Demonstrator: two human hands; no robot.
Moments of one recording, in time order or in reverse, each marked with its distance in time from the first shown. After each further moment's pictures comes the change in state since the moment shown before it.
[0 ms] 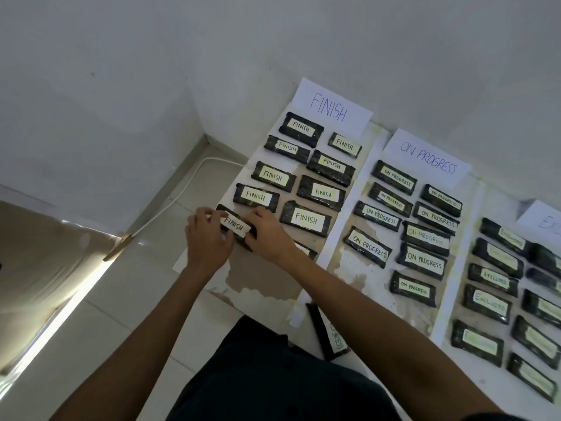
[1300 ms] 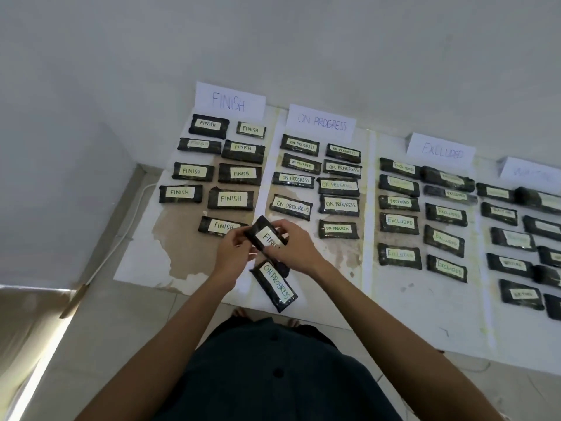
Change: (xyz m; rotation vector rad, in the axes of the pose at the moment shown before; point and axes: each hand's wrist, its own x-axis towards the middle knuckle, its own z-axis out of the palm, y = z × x) left_hand -0.106 0.157 0.027 -0.960 -0.508 -0.350; right_hand -0.196 0.034 -0.104 0.380 0.202 0.562
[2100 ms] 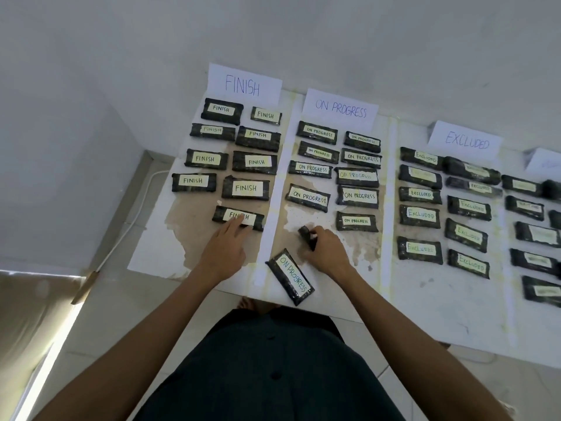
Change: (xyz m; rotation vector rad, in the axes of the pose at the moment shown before) left_hand 0.042 -0.037 -0.075 1.289 -0.196 0.664; right_hand 0.015 0.061 0.020 -0.410 0.086 0.217
